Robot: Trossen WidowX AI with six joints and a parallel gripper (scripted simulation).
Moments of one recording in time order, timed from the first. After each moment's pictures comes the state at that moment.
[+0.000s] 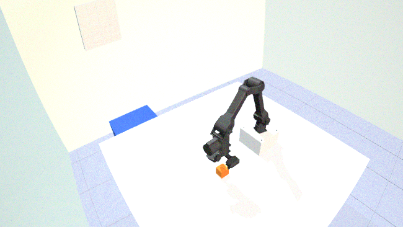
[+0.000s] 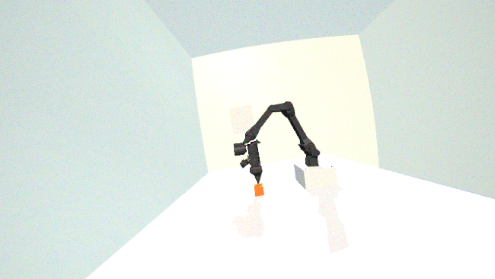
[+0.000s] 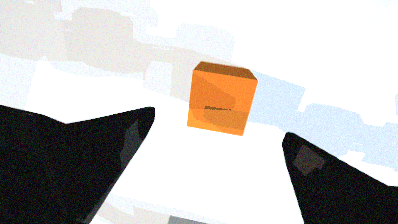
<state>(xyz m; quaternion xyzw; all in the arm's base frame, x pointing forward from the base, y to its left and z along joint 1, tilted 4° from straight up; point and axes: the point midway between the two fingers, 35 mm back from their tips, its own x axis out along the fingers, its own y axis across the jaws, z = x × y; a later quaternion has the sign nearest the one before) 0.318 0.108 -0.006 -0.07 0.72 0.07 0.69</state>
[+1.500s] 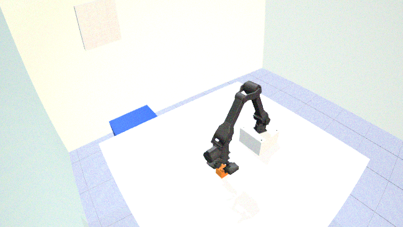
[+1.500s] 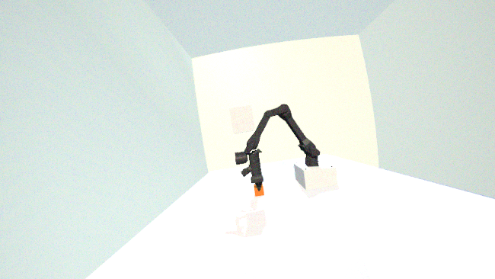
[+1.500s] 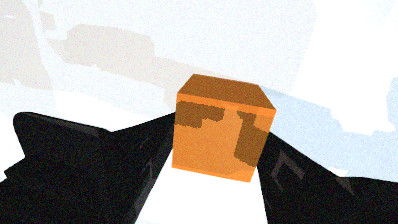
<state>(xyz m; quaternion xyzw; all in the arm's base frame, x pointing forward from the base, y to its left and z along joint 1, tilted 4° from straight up) 0.317 0.108 -0.056 -0.07 0.72 0.07 0.69</state>
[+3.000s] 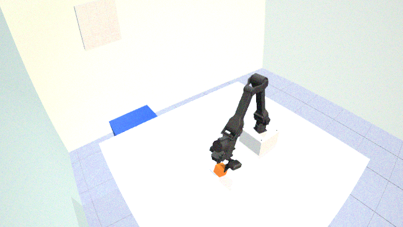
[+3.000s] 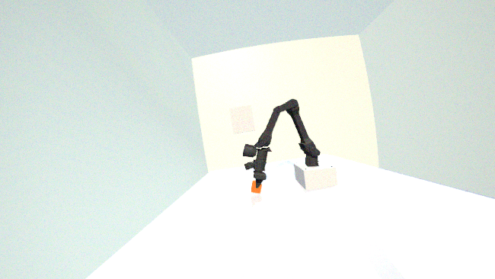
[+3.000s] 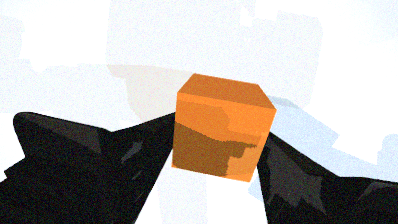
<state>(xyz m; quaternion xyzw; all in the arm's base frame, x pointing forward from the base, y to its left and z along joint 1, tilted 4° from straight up) 0.318 0.110 -0.039 -0.06 0.60 0.09 0.79</state>
